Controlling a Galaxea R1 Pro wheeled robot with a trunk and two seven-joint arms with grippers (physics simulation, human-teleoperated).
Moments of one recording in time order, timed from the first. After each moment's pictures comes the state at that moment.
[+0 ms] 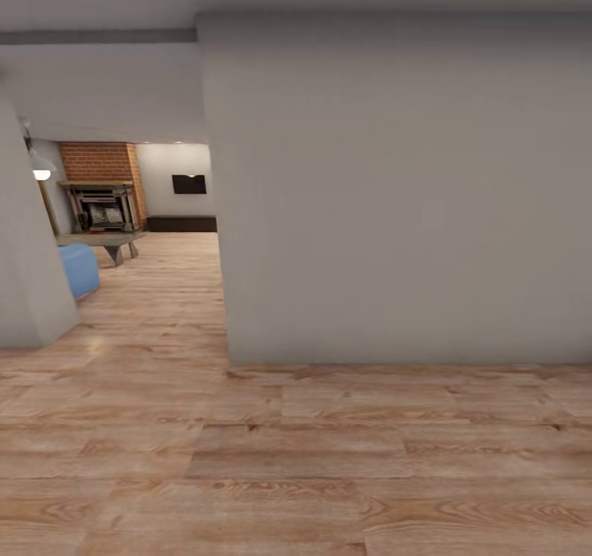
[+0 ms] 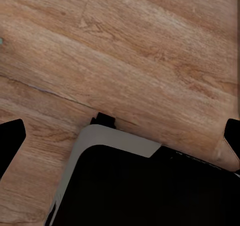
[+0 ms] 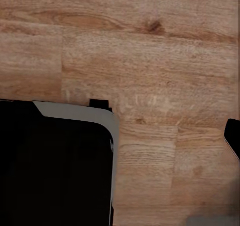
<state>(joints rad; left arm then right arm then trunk) -0.21 0.06 0.10 0.00 0.30 -0.07 -0.02 -0.13 -0.03 0.57 0.03 -0.47 -0.19 -0.05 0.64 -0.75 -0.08</state>
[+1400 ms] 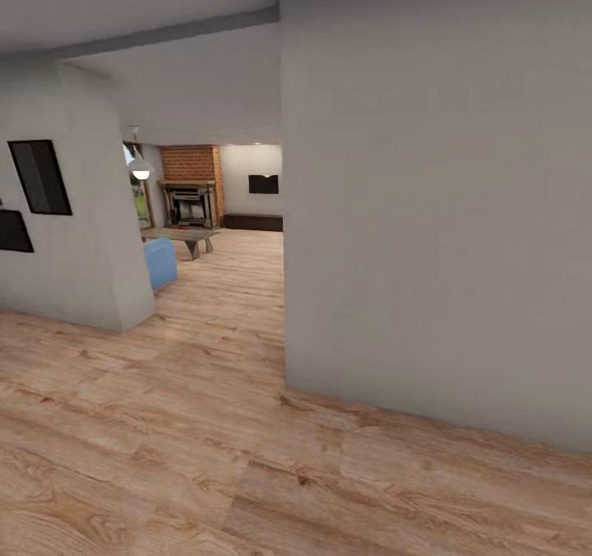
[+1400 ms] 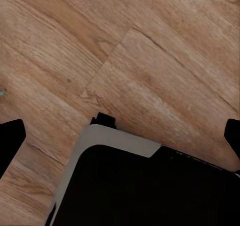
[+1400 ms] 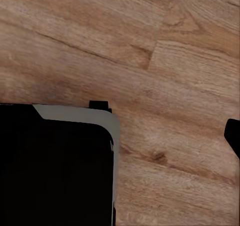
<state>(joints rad) -0.21 0.06 0.10 0.00 0.30 -0.07 -0.02 -0.13 -0.03 0.55 0.03 -0.48 -0.19 -0.05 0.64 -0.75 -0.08</state>
